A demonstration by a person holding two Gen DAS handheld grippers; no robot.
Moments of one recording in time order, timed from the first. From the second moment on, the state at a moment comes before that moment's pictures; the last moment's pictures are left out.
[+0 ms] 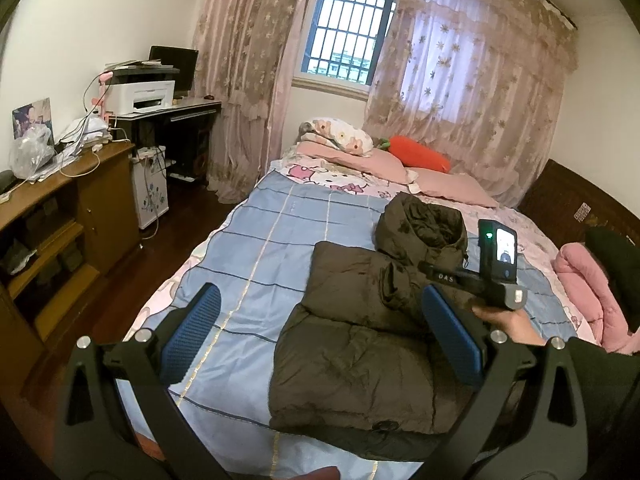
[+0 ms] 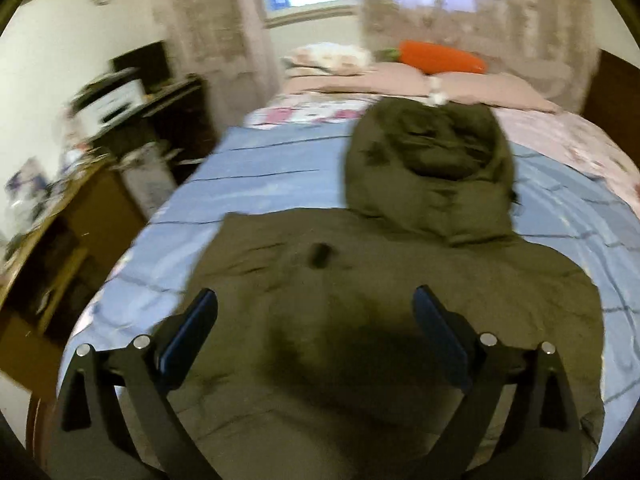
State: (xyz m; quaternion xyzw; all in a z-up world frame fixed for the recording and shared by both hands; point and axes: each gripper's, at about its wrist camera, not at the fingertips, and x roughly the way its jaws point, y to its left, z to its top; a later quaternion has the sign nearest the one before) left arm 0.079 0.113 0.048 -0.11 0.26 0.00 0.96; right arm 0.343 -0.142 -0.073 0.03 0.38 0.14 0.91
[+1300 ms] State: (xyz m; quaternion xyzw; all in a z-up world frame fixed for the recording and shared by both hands) left arm 0.092 0.044 0.042 -0.02 0.28 -0.01 0.96; right arm 0.068 -0.301 0.036 0.02 0.32 -0.02 0.95
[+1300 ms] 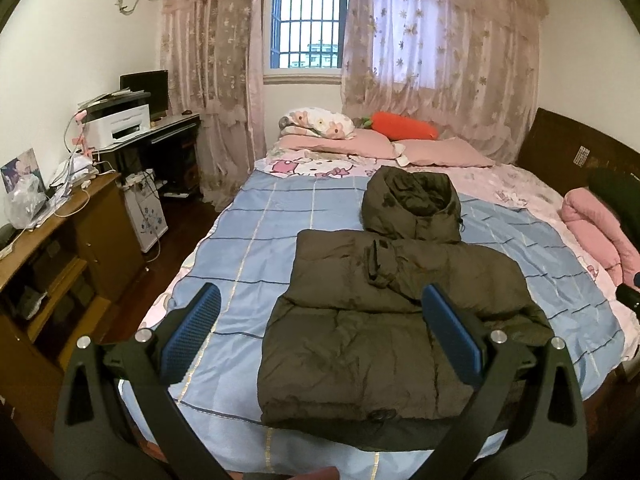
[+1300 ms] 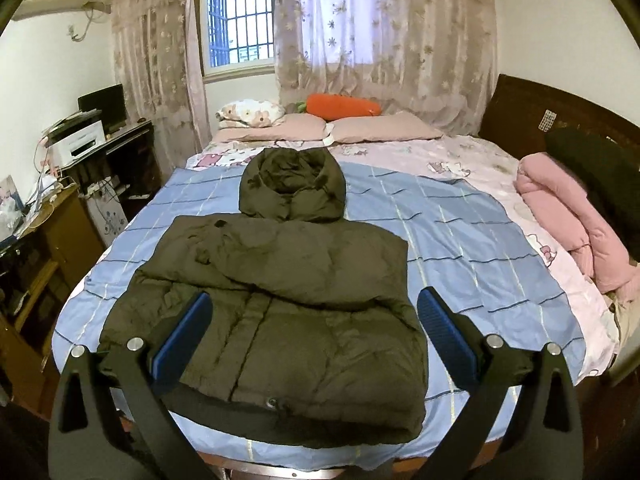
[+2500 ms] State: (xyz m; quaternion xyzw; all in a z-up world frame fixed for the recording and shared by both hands) left arm 0.030 0.029 0.042 0.02 0.30 -0.06 0.95; right arm 0.000 -0.336 0.067 0.04 0.22 0.03 0.98
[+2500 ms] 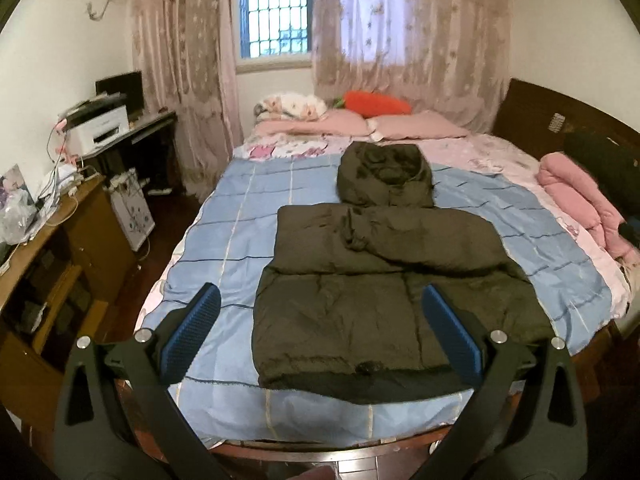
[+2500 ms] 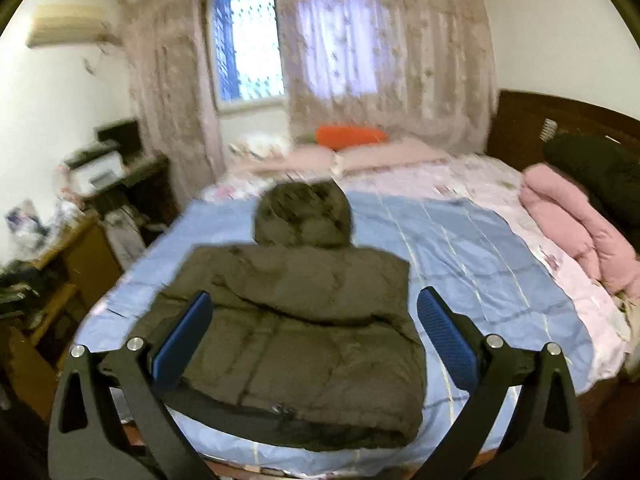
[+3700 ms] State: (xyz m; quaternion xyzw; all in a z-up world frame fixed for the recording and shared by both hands) left arm 0.450 -0.117 -0.006 0.01 0.44 -0.04 0.90; right arm 0.165 -0.366 -0.070 0.06 0.33 -0.04 0.94
